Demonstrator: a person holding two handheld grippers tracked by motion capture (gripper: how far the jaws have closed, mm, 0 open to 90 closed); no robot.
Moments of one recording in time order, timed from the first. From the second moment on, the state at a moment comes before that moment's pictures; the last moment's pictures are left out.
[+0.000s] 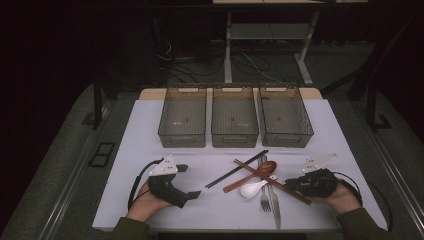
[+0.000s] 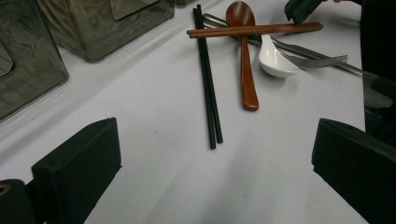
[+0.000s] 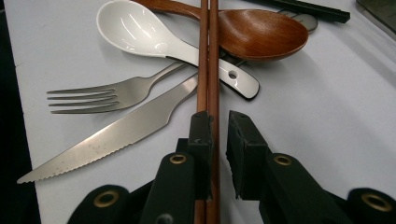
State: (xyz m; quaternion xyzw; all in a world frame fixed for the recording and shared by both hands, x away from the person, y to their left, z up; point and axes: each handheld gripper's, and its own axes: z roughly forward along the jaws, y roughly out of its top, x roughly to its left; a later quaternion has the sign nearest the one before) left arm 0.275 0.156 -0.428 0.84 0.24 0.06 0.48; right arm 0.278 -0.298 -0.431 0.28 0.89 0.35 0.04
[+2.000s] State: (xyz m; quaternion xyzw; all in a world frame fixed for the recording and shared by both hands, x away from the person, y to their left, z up) left arm 0.274 0.155 -0.430 0.84 0.24 0.06 0.48; right arm 0.281 -0.295 -0.442 0.26 0.91 0.32 0.06
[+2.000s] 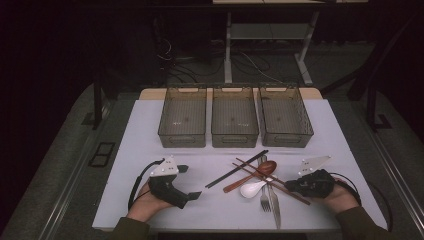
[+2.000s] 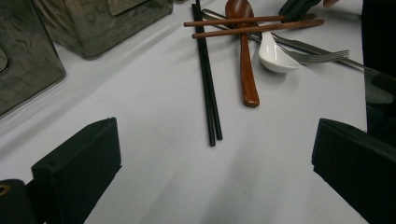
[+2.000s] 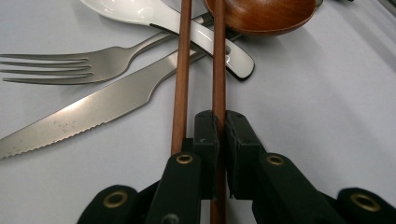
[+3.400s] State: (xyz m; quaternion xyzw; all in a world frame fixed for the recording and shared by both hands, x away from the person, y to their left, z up) left arm 0.271 0.155 -0.434 0.84 0.25 0.06 0.48; right arm 0.282 -0.305 -0.429 0.28 0.88 0.37 0.05
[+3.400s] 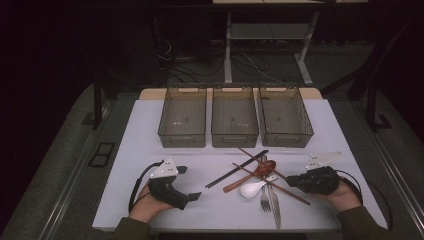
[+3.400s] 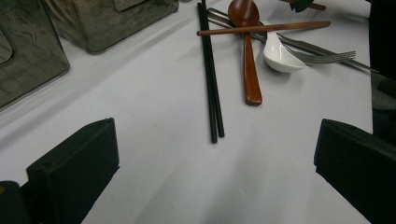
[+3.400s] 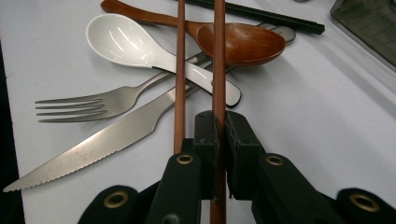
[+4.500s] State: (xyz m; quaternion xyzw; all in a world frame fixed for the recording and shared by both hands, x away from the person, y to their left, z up) left arm 0.270 0.152 -0.434 0.84 0.25 0.06 0.48; right arm 0.297 -0.288 -0.405 0.31 0.86 0.40 0.05
